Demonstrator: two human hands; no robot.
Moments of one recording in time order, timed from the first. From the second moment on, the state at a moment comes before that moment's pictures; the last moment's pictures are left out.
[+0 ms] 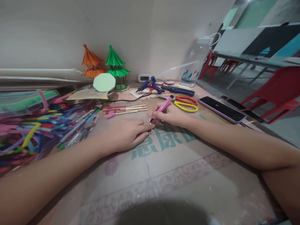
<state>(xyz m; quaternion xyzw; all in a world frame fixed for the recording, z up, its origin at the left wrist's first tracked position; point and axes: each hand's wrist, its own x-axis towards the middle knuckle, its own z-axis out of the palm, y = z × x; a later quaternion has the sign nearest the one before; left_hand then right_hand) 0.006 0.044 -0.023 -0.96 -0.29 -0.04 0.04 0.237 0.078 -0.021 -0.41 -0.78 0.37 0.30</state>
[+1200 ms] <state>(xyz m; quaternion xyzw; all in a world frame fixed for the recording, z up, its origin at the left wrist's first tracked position) 0.002 0.045 -0.029 -0.96 -0.27 -0.09 0.00 0.236 0.079 -0.022 -0.42 -0.76 0.40 0.30</state>
